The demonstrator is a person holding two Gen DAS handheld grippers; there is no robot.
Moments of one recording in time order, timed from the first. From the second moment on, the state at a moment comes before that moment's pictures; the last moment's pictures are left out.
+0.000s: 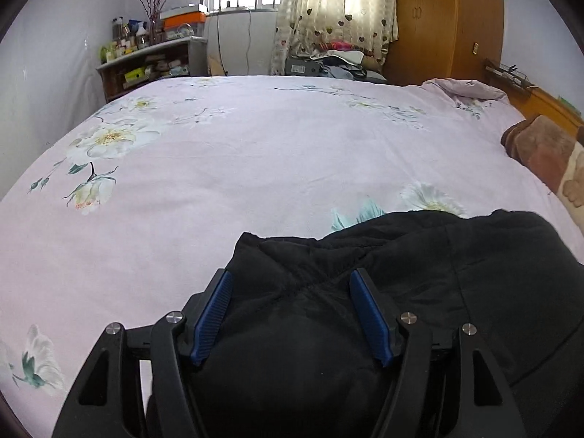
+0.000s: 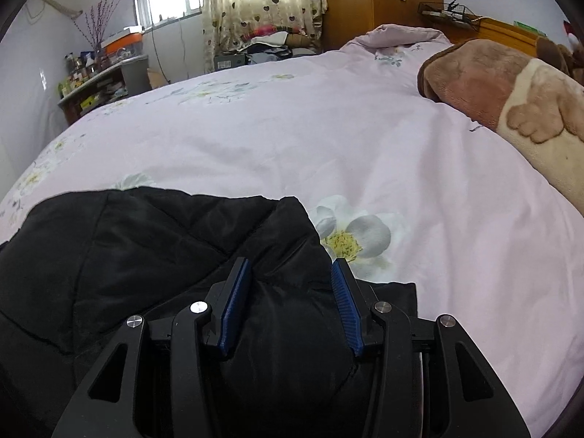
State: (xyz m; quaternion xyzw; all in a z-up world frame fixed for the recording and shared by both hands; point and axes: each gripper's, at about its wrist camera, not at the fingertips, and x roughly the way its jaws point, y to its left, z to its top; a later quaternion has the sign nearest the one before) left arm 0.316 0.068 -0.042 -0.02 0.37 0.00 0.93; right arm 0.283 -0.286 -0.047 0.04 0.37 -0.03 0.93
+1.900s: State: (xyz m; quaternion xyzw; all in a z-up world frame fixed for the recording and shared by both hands) left arm 0.217 0.106 -0.035 -0.07 0.41 0.02 0.91; right arm 0.203 -0.303 -0.024 0.05 0.43 -0.02 0.90
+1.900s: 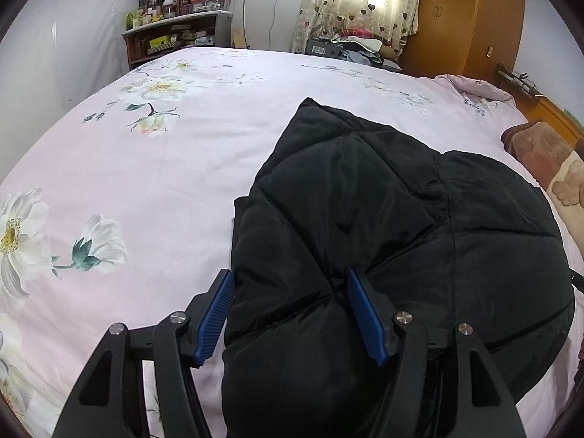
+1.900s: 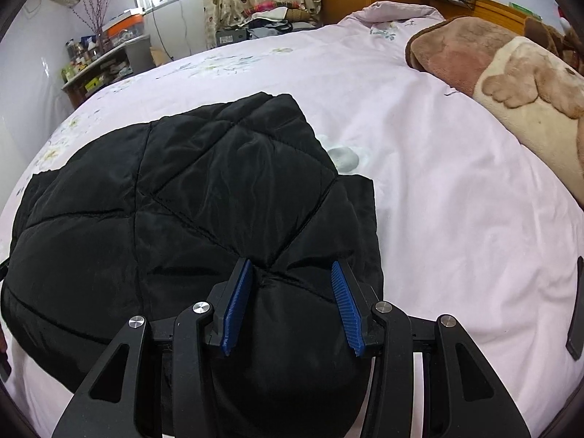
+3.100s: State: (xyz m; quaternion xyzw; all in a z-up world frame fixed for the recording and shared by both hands) left arm 0.066 0.052 0.047 -0.04 0.39 -0.03 0.92; right arm 0.060 -0.246 0.033 0.05 0.40 0.06 0.91
